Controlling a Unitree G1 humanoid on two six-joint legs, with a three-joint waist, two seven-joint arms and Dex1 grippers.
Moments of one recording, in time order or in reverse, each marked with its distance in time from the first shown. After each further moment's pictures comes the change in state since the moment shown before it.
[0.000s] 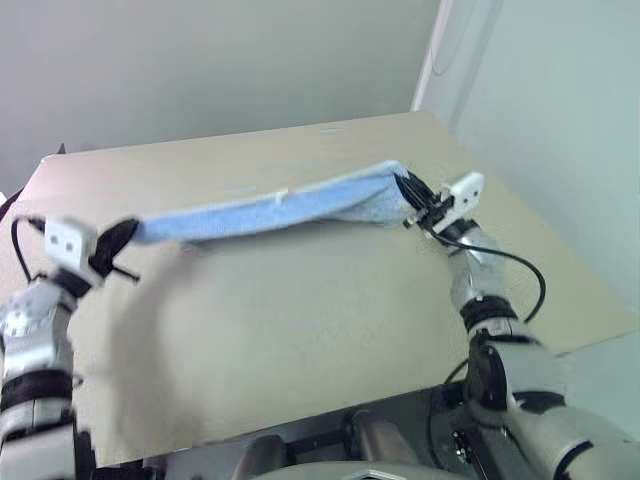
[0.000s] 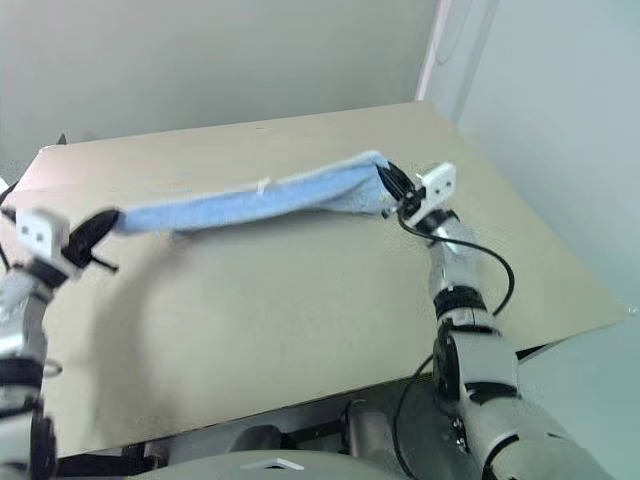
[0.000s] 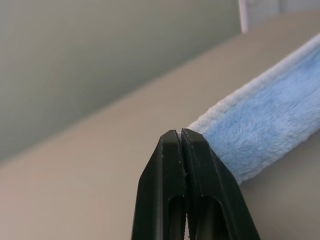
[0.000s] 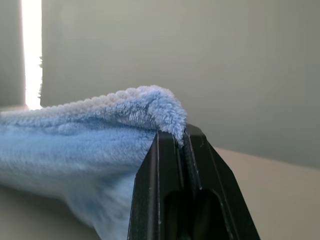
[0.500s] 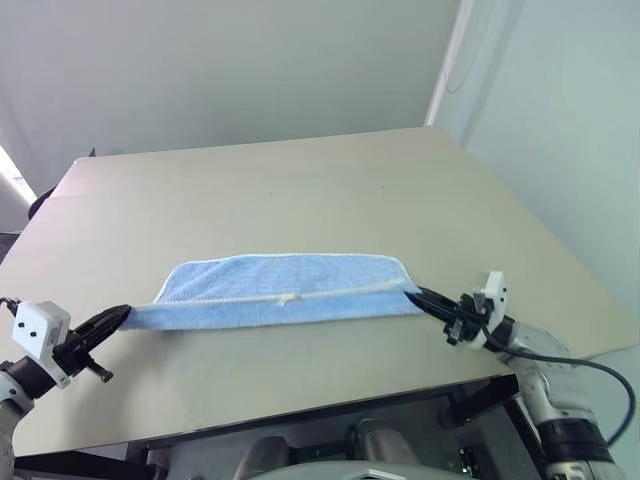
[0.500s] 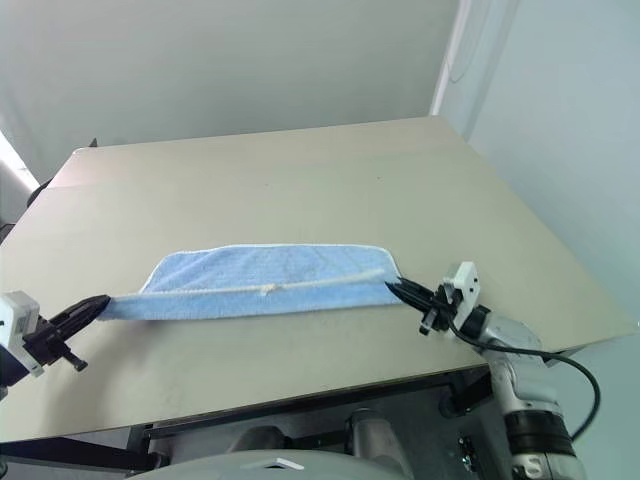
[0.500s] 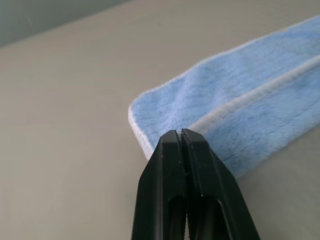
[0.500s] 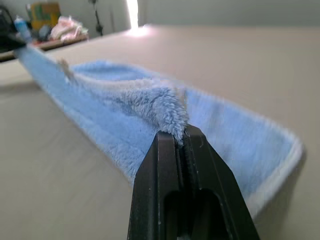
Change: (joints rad) left arm 0.484 0.021 0.141 -0.397 -0.140 0.279 -0.131; right arm 0.649 -0.245 0.095 -0.666 0.090 0.490 0.166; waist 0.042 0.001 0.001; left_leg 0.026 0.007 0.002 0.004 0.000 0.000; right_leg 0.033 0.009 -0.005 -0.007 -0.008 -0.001
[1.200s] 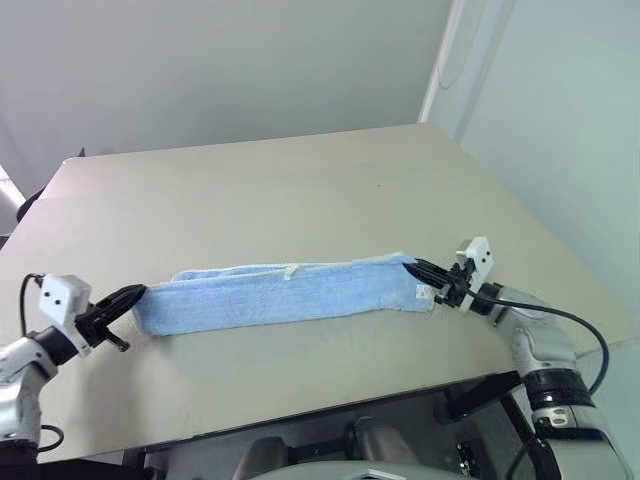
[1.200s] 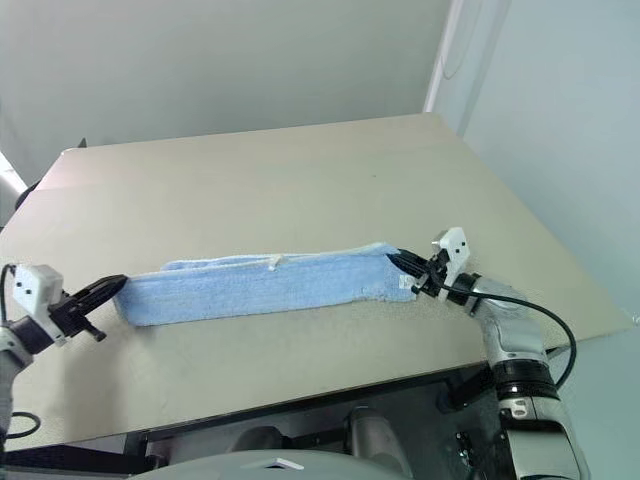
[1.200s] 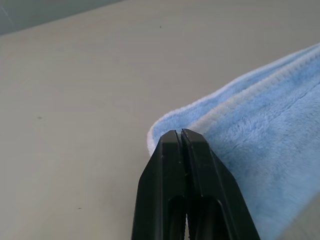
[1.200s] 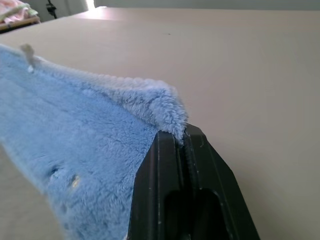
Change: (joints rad) left arm -0.318 -0.036 -0.110 0.276 0.116 -0.007 0.008; right arm -0.331 0.027 0.028 0.342 -0.129 -0.017 -0.141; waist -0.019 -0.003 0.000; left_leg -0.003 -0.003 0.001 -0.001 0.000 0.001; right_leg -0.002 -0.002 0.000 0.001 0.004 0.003
